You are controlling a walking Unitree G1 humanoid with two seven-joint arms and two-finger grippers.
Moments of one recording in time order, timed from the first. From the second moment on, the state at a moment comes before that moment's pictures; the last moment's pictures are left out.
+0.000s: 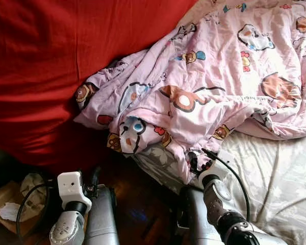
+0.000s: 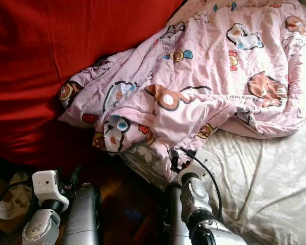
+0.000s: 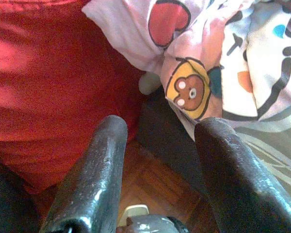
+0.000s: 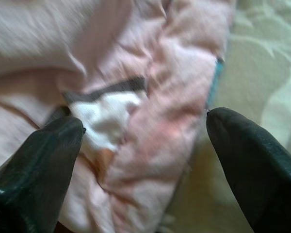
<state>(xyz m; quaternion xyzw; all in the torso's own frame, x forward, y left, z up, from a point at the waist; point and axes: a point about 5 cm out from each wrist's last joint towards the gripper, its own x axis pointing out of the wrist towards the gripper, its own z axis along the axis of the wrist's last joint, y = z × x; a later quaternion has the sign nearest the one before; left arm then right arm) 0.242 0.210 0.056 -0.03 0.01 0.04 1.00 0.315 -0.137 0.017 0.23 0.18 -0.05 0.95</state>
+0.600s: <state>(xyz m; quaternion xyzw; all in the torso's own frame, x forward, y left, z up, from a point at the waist) 0.238 0.210 0.054 -0.03 0.02 0.04 1.00 0.312 -0.128 0.012 0.24 0.20 -0.02 0.95</state>
